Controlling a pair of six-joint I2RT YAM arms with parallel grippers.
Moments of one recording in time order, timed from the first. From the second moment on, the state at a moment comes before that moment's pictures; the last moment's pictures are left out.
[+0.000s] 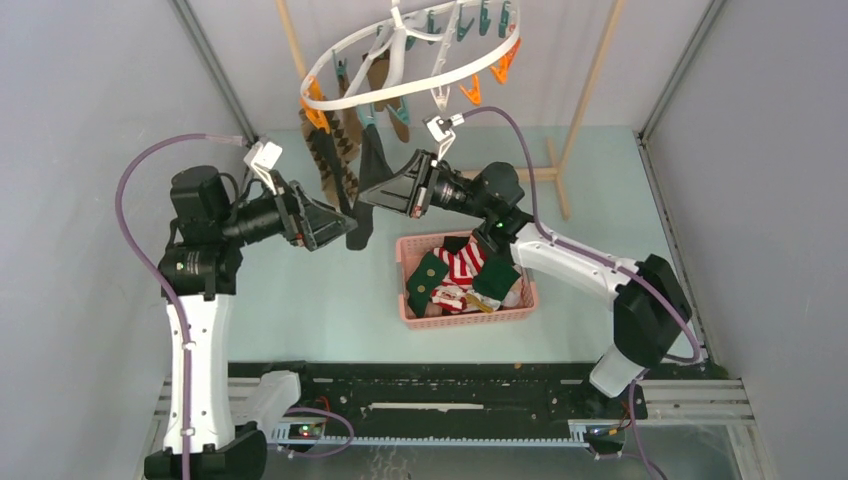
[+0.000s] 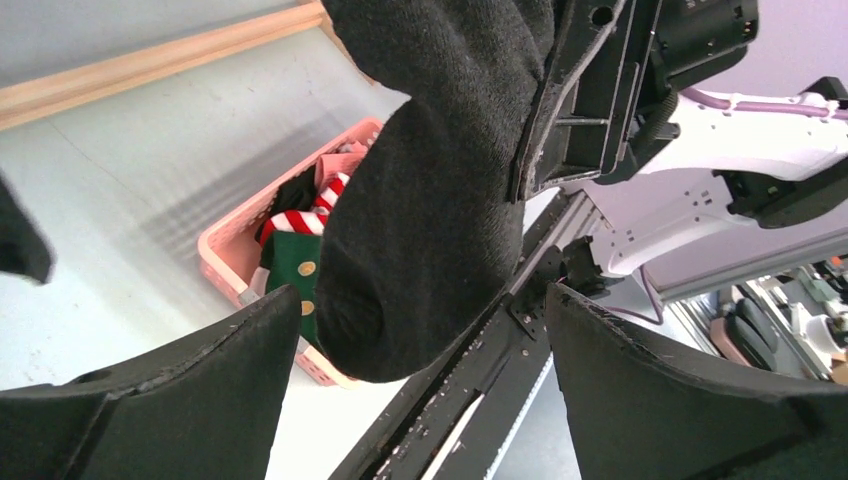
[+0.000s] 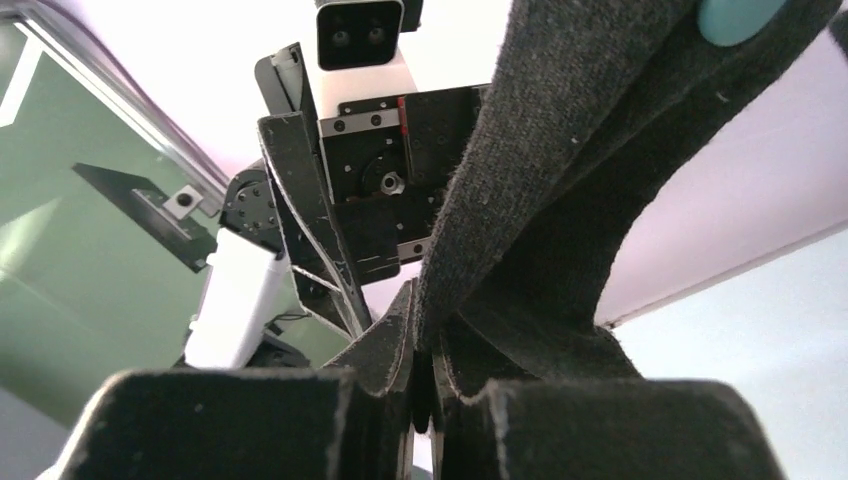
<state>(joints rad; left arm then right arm) 0.08 0.93 1.33 -0.77 1.01 -0.23 0.81 1.62 1.28 0.80 -0.62 1.02</state>
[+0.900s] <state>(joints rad) -0.07 0.89 1.24 -0.66 0.87 -0.24 0.91 1.52 1.32 0.47 -0.32 0.96</state>
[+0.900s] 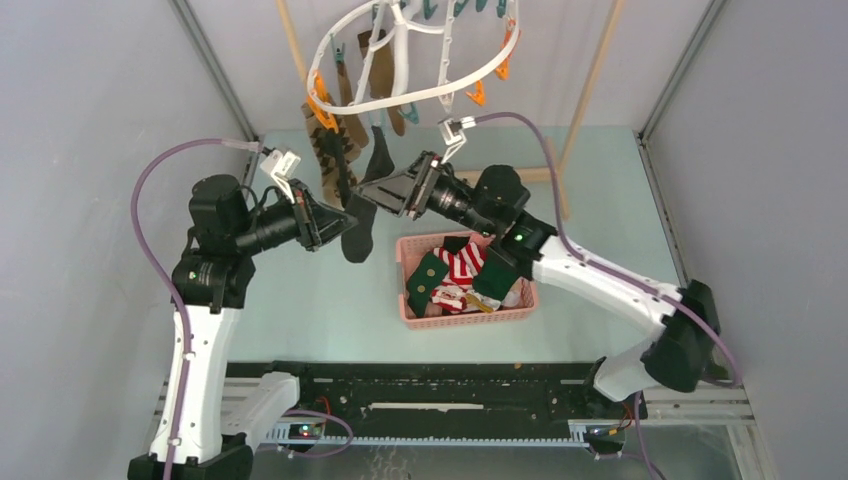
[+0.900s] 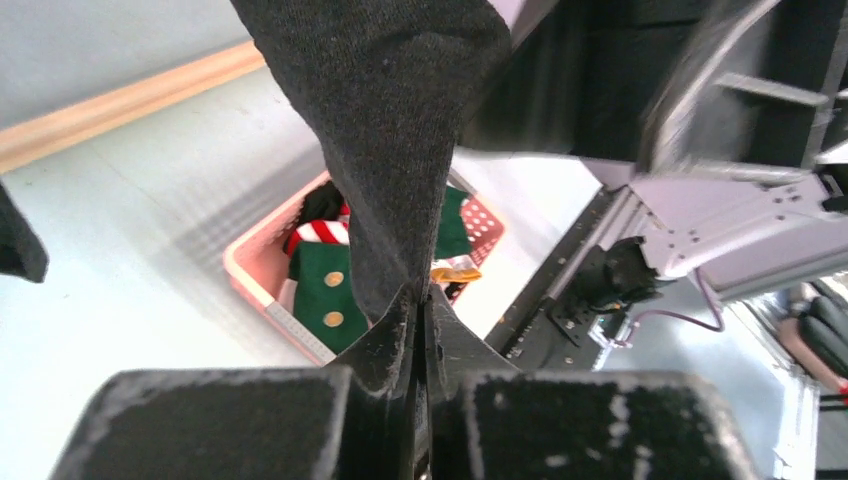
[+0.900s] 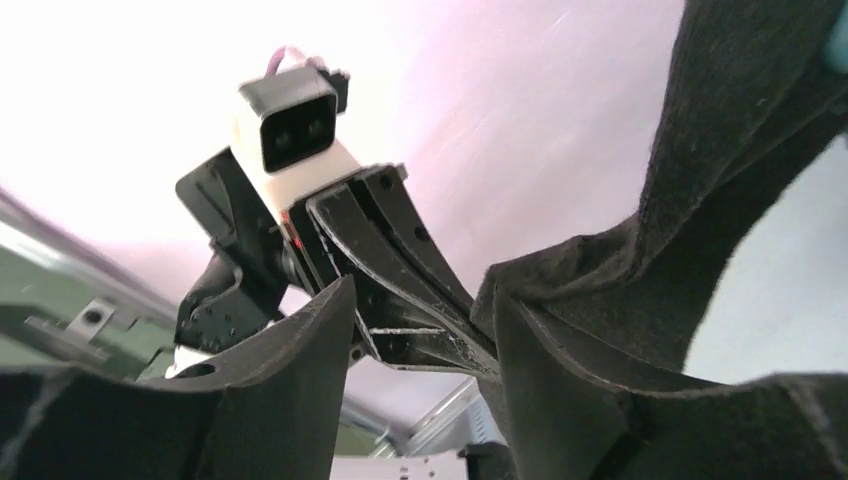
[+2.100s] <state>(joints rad) -0.18 0.85 1.22 -0.72 0.66 -0.15 0.93 1.81 1.92 -0.04 0.30 0.45</state>
